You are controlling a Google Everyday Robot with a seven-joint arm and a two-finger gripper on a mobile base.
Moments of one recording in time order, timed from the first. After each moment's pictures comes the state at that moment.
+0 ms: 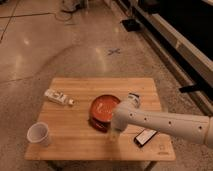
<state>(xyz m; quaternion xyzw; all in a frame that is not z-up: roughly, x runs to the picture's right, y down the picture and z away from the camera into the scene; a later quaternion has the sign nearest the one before) 0.026 0.230 0.801 -0.32 -0.06 0.12 0.94</state>
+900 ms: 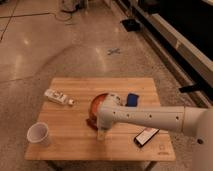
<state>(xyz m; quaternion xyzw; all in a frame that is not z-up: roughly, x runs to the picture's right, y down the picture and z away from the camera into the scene) -0.034 0.220 0.818 -0.31 -0.08 0.08 0.94</state>
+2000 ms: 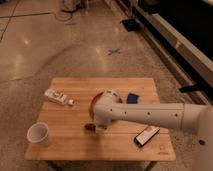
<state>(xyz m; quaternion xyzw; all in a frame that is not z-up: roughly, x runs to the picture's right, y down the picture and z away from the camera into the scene) -0.029 0.185 0.776 -0.29 -0.08 0.06 0.95</state>
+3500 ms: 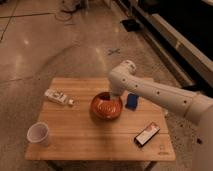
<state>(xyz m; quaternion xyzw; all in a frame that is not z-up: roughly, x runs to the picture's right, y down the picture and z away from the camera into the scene) 0.055 0.035 0.834 -0.21 -0.05 0.06 0.98</state>
